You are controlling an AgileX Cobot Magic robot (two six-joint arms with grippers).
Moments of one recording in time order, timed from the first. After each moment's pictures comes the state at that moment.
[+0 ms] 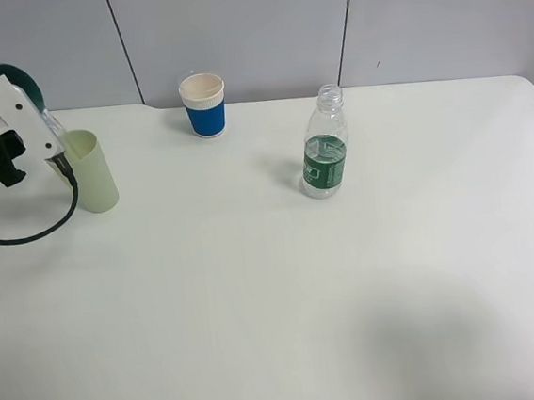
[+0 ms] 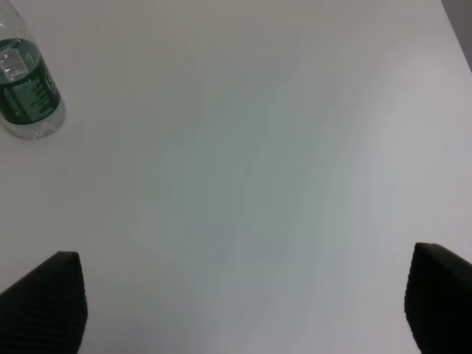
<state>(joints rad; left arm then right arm) -0.05 1.58 -0.55 -0.33 -0.78 1.50 -0.02 0.00 -0.50 0.03 1.07 -0.07</state>
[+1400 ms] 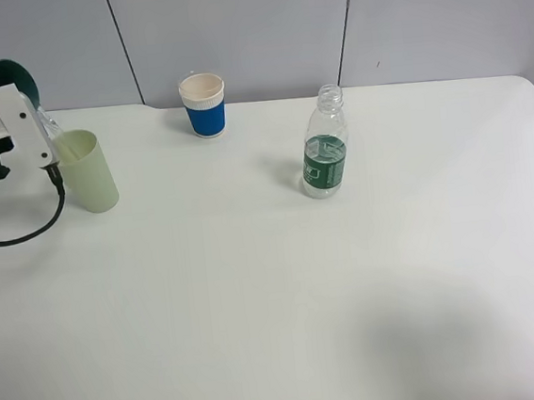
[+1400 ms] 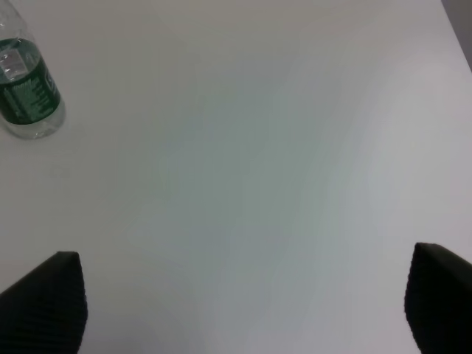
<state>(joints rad) -0.05 1.58 -0.55 -0.33 -0.84 1.71 -0.02 0.00 -0.50 0.03 1.07 -0.07</state>
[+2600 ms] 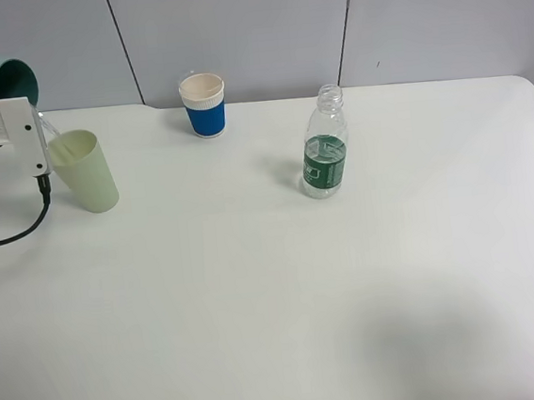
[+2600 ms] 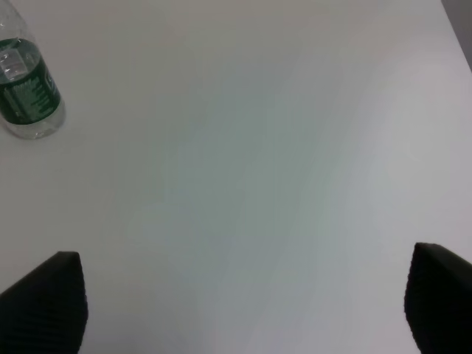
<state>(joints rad) -0.06 1.58 -0.55 -0.30 -0.89 1.91 -0.02 0.00 -0.50 0.03 1.07 -0.07</state>
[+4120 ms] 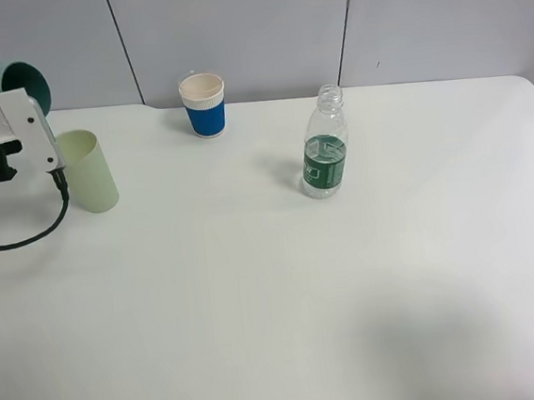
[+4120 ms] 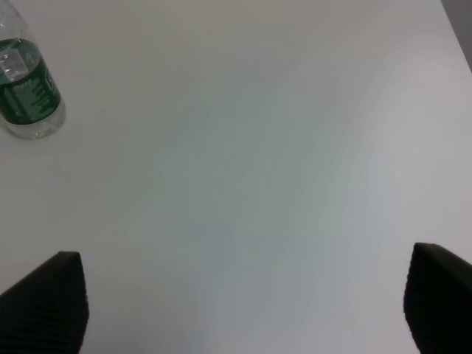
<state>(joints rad) -0.06 1.58 -0.55 -0.25 -0.80 1.59 -0.02 0.00 -0.50 0.03 1.07 -0.07</state>
